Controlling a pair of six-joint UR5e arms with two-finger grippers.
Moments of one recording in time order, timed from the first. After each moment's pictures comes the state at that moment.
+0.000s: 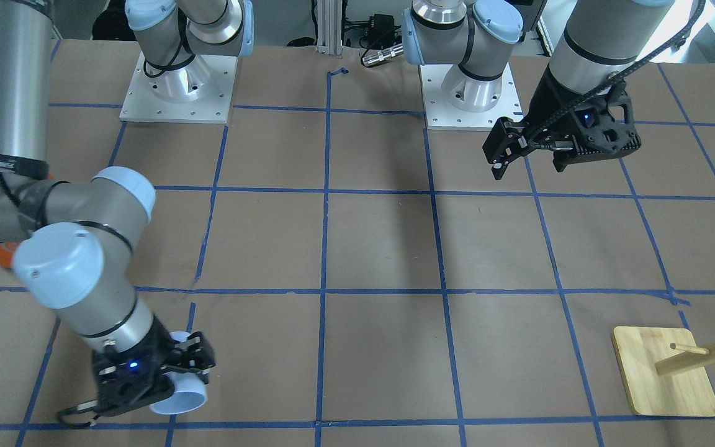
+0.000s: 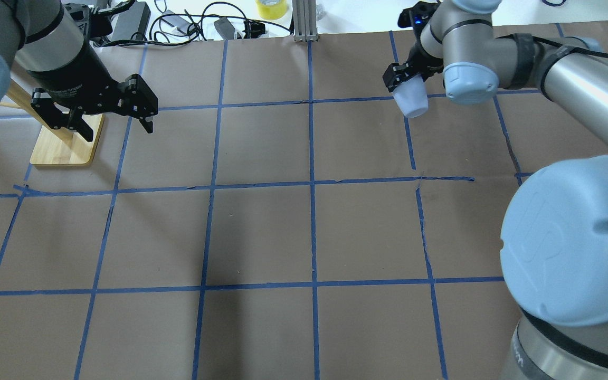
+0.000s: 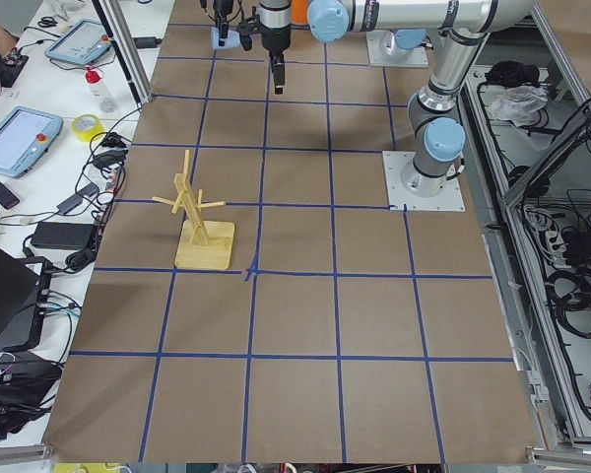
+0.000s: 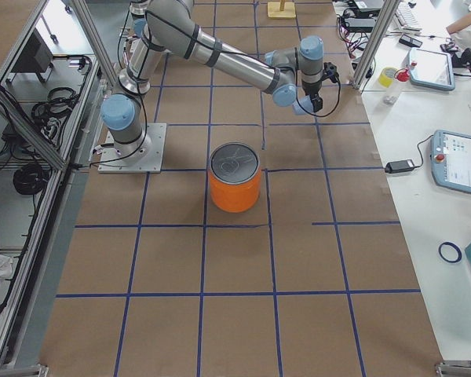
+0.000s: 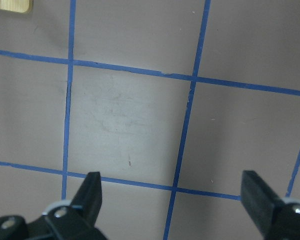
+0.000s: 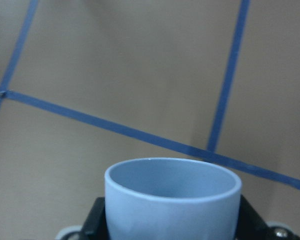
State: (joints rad) left arm -1.50 -1.56 -1.60 -1.54 1.62 -0.09; right arm 1.60 -0.99 1.47 -2.31 -1.44 -0.31
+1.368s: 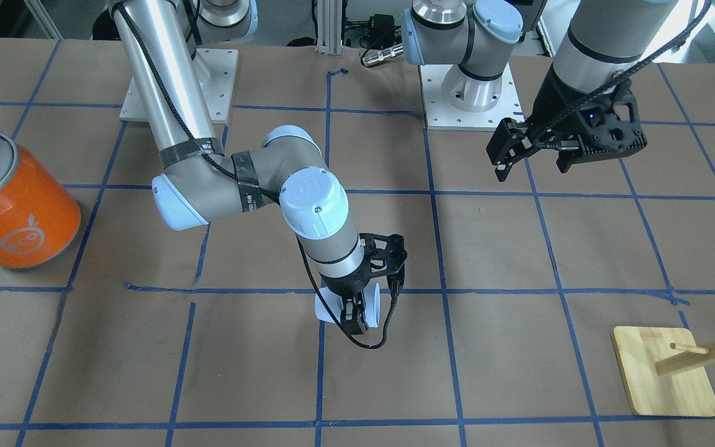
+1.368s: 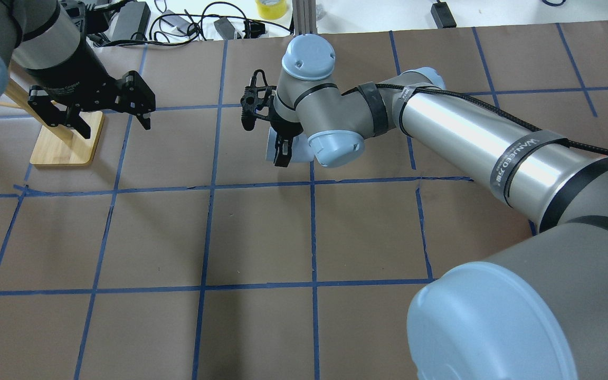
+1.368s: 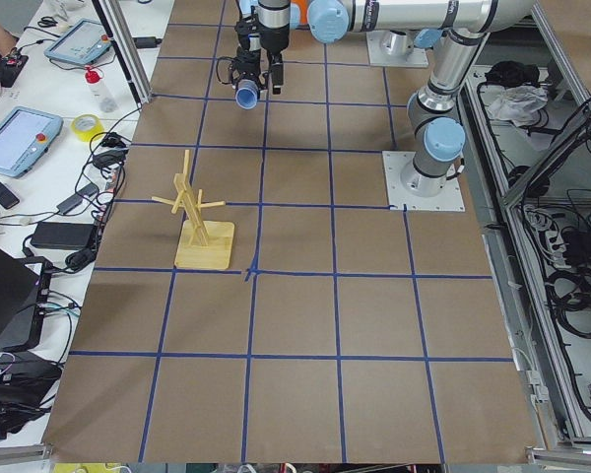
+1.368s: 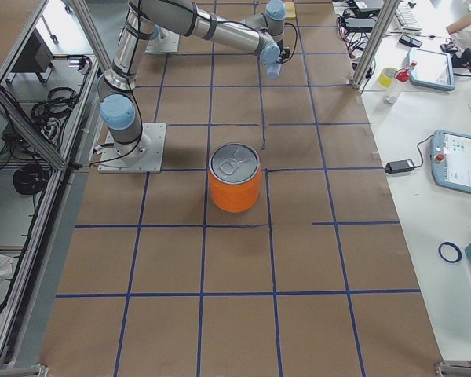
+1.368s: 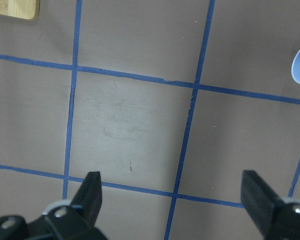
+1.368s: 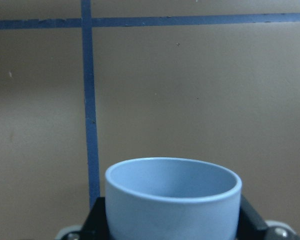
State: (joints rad) left arm -1.50 -1.56 -1.60 -1.53 1.62 -0.09; right arm 1.95 -0.96 1.50 -2.30 -1.36 -1.14
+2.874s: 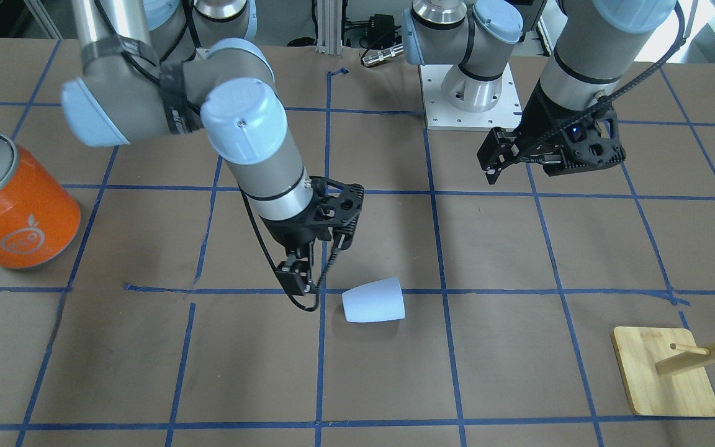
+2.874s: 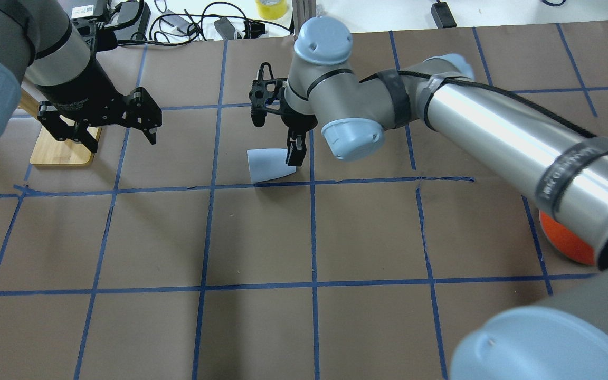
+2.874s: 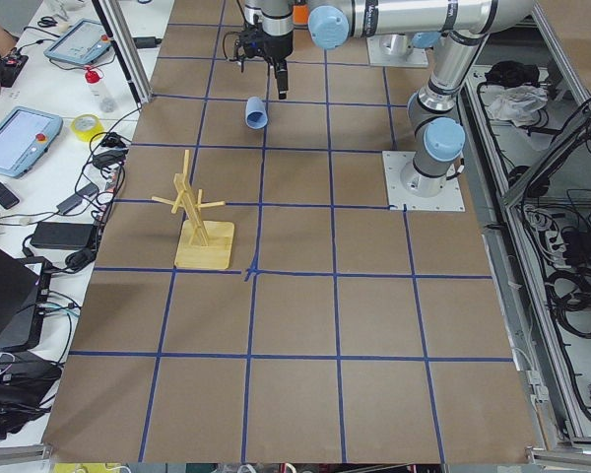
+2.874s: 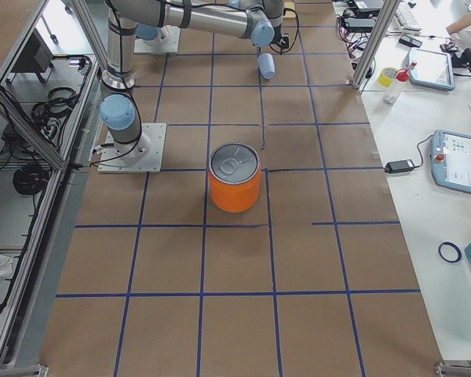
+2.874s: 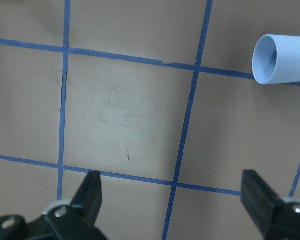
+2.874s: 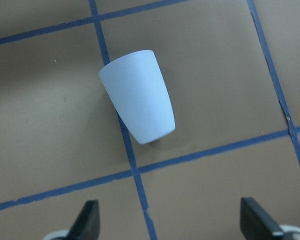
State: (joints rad) left arm -1.50 -1.56 -1.66 -1.53 1.62 -0.09; right arm 1.84 -1.24 1.54 -2.01 -1.37 -0.99
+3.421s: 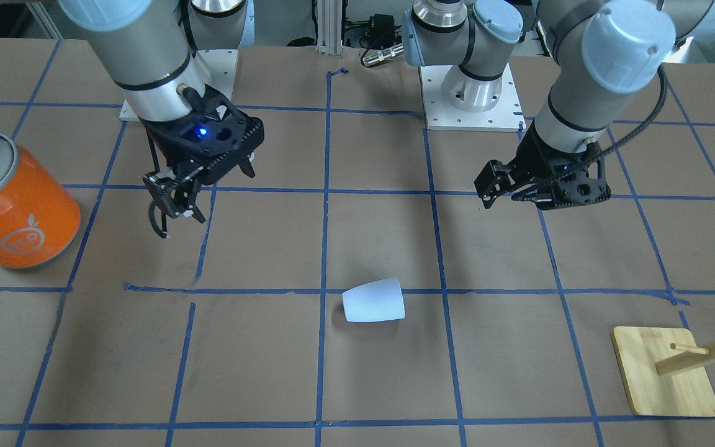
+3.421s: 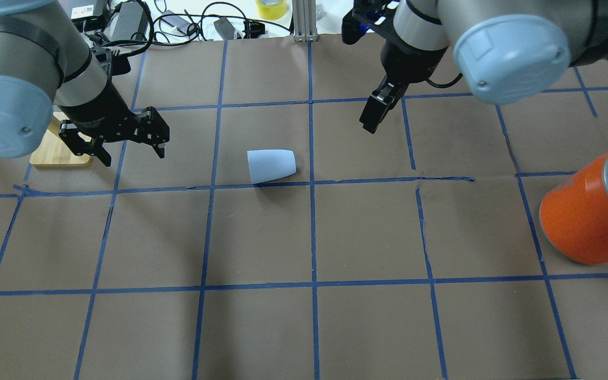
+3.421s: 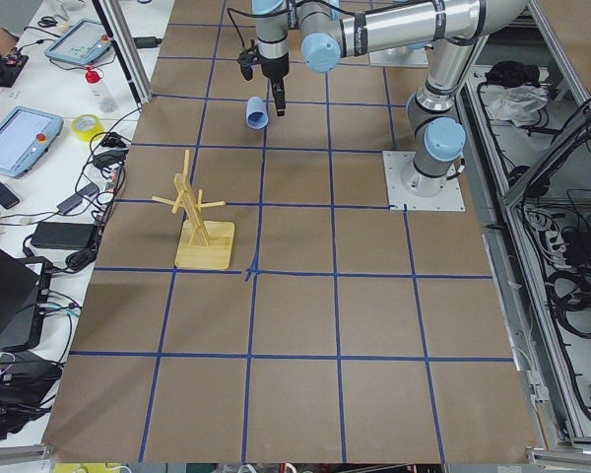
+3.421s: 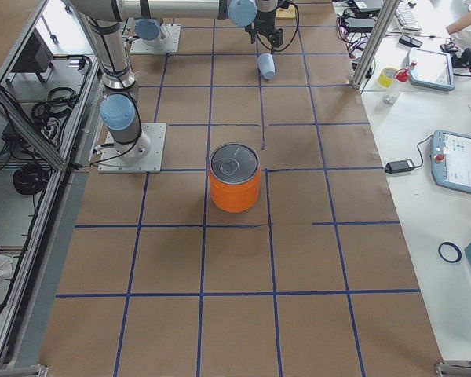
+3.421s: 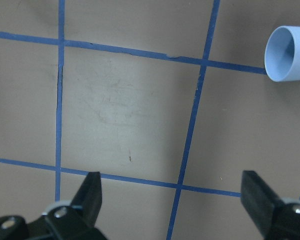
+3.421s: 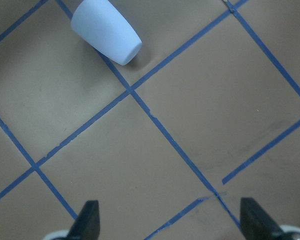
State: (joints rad) left arm -1.48 -1.63 -1.74 -1.39 1.57 -0.06; right arm 1.69 -1.48 1.53 -1.70 -1.45 -0.69
